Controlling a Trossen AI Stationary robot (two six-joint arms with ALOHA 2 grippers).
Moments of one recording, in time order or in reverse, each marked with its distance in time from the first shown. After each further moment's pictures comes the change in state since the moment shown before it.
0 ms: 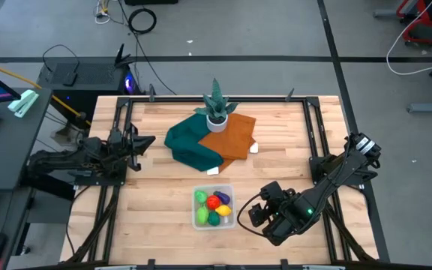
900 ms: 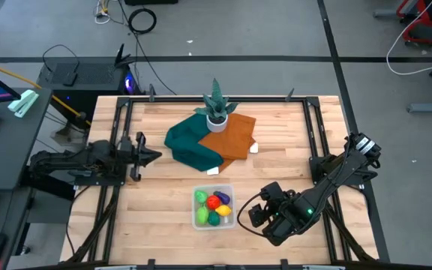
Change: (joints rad) left arm 0.000 -0.020 -0.054 -0.138 0.229 -0.048; right arm 0.000 0.000 0.000 0.008 -0.027 0.022
